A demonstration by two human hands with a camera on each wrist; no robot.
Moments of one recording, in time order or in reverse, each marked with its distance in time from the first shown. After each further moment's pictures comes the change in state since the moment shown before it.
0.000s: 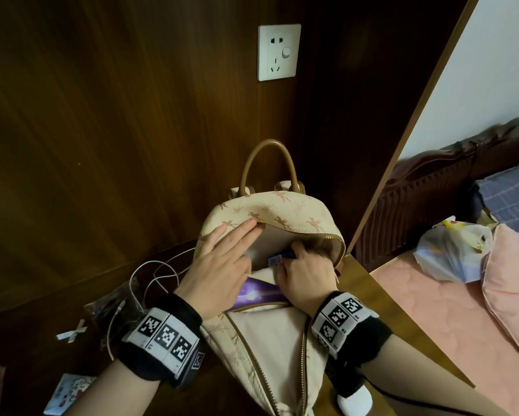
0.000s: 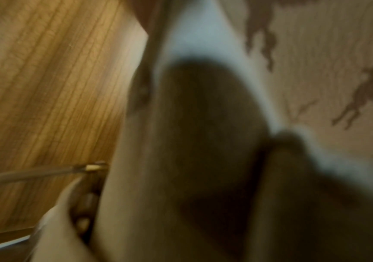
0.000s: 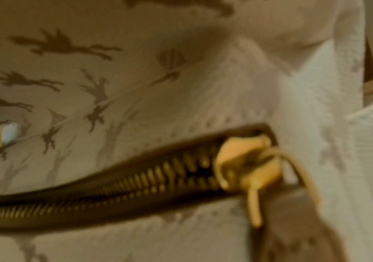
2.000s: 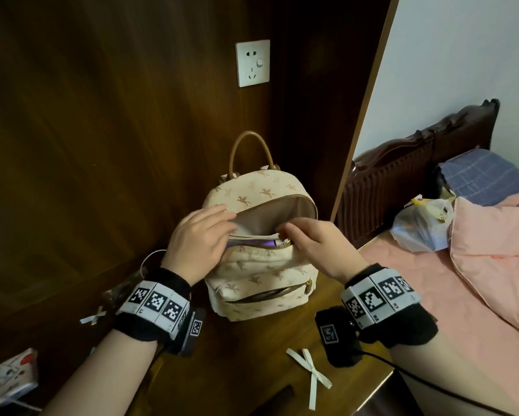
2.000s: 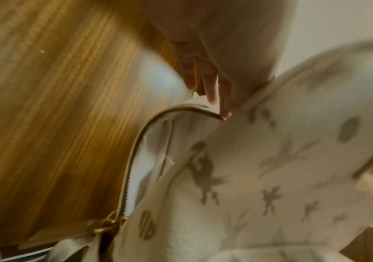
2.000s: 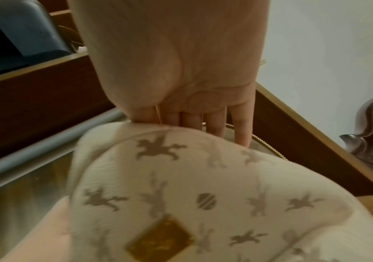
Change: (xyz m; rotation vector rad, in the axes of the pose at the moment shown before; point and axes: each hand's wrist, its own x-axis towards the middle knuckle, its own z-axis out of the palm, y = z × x) left_hand -0.029 -0.009 -0.046 -0.323 0.286 -0.066; right_hand -0.094 0.007 -0.098 0.685 0.111 -0.130
